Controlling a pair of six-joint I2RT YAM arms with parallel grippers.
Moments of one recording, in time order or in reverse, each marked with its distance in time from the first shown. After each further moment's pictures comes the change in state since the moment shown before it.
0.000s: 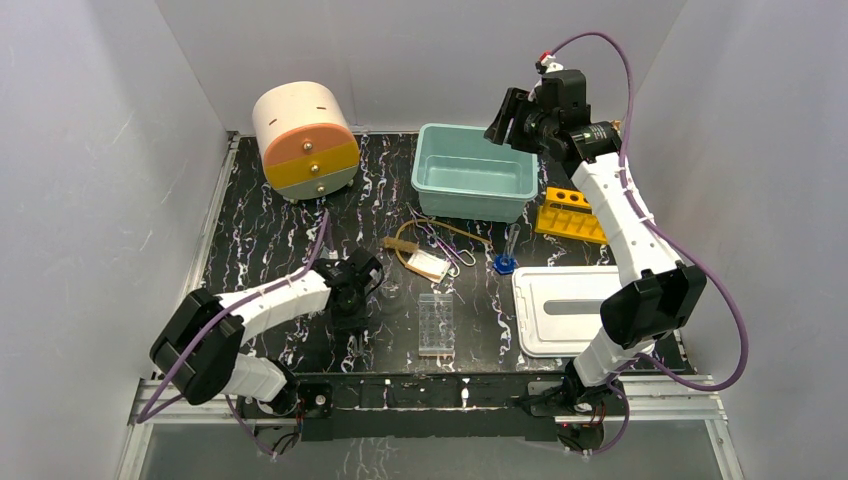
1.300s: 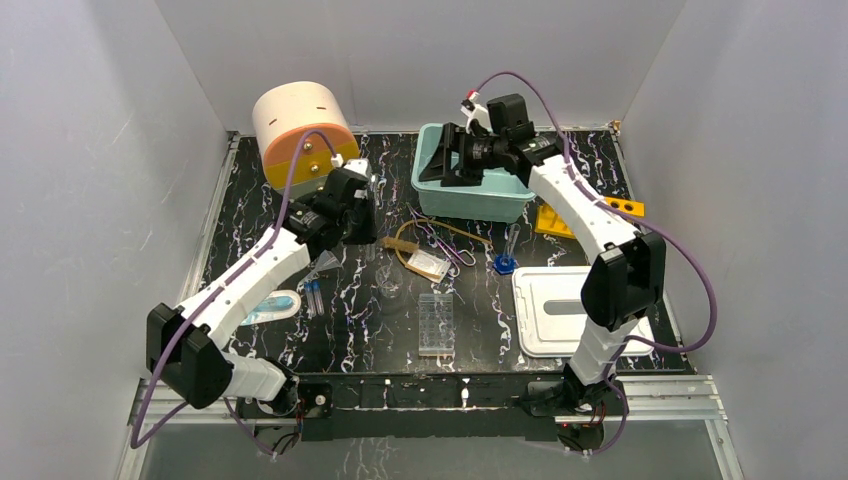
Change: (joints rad) left arm 0.126 -0.033 0.486 0.039 -0.073 0.366; right arm 0.127 0.142 -0.088 0.072 -0.492 0.078
